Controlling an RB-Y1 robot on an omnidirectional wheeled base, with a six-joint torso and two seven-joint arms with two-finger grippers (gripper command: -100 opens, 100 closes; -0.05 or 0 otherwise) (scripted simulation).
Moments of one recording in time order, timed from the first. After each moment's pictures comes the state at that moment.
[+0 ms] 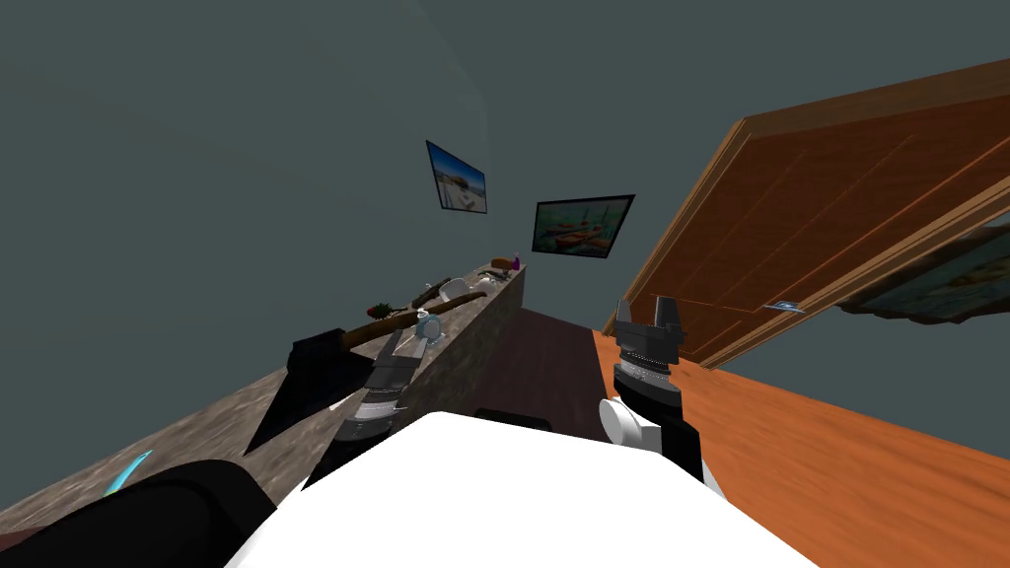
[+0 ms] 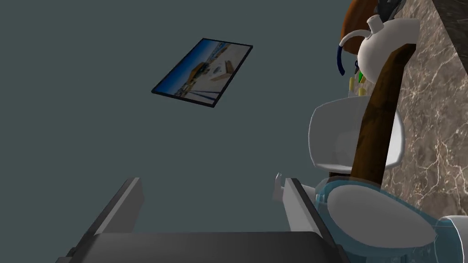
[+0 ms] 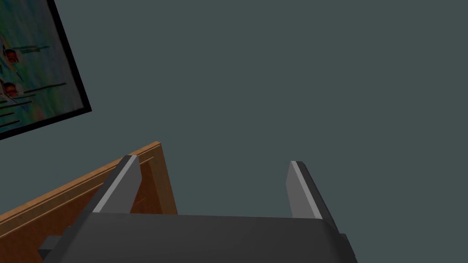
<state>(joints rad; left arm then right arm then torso) 0.94 0.23 0.05 -2.20 0.13 -0.66 0.29 0.46 -0.02 0.02 -2.23 -0.11 -0.63 0.09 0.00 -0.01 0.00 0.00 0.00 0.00</state>
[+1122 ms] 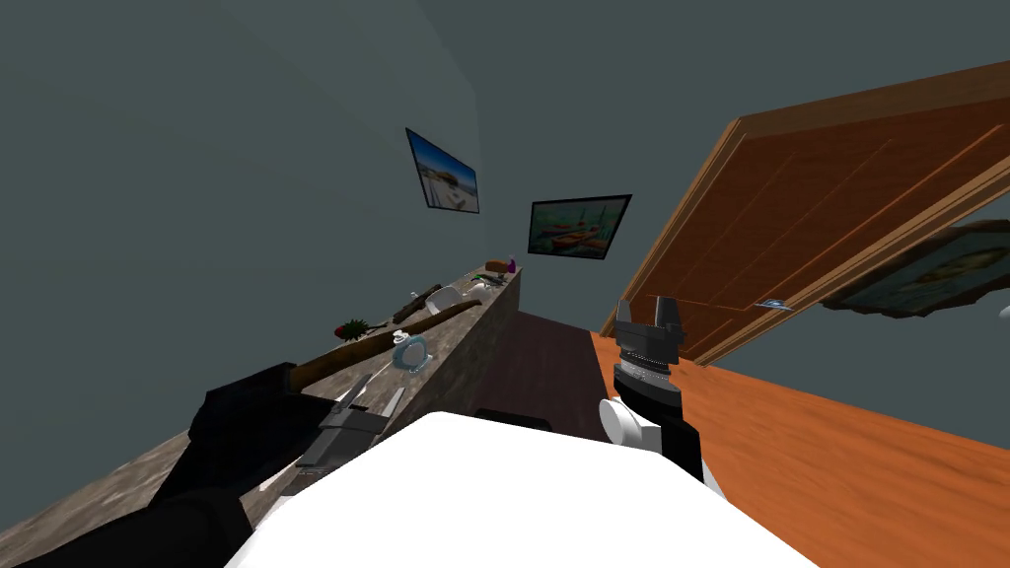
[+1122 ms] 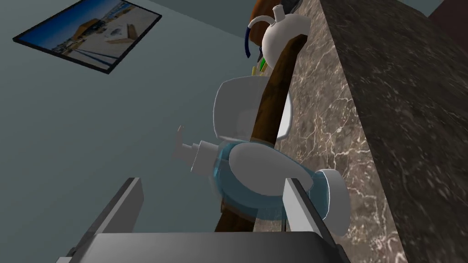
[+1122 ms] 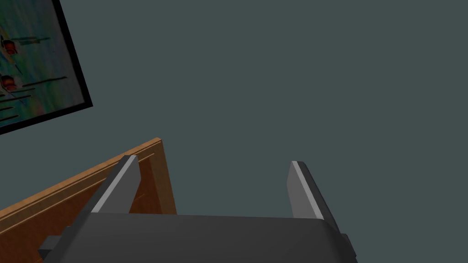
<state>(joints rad) 1.32 0.35 0.07 -2.17 0.17 -0.70 0.61 0.46 -0.02 0.02 -2.23 -0.11 -0.63 0.09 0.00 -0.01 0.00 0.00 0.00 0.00</state>
